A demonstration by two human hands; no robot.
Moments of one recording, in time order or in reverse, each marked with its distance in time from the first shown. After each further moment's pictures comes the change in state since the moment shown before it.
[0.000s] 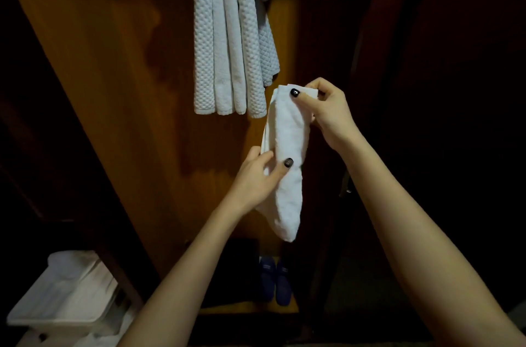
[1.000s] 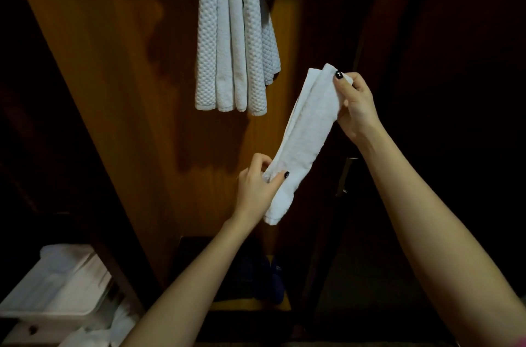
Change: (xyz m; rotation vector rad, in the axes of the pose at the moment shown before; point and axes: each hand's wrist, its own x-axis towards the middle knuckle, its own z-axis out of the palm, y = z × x) left_hand -0.018 -0.018 0.033 -0.160 0.300 -0.027; right_hand 0.011 0.002 -0.040 0.255 0.106 0.100
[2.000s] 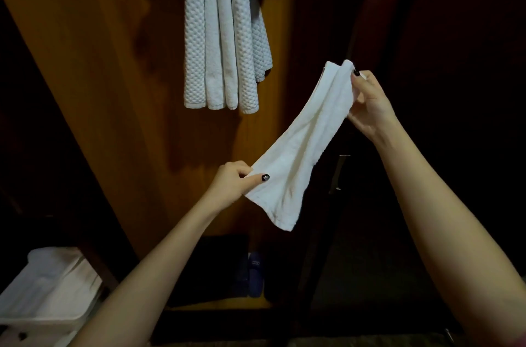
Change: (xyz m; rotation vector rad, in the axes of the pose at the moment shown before) left_hand 0.033 -0.029 -0.031 -0.003 -0.425 -0.087; right_hand 0.013 -0.005 -0.045 0.082 -0.115 0.042
